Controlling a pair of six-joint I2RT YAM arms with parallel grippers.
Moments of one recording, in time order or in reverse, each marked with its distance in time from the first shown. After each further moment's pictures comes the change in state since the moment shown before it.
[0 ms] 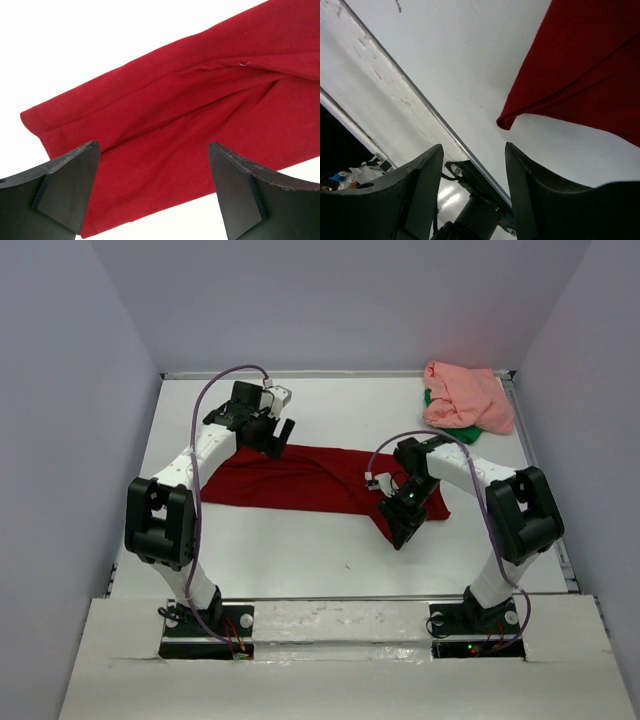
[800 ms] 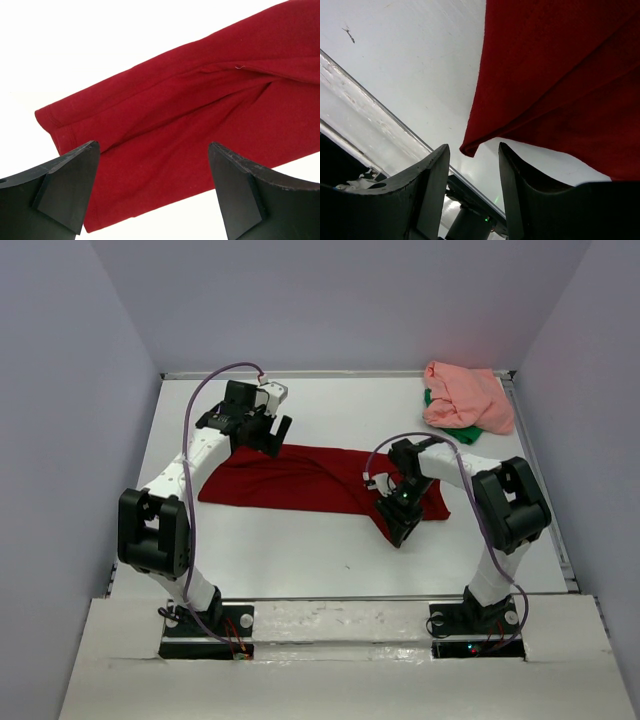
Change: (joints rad) left arm 0.011 -0.072 -0.021 0.010 0.002 0.000; right arm 0.002 0.103 0.008 0.108 0.087 0.076
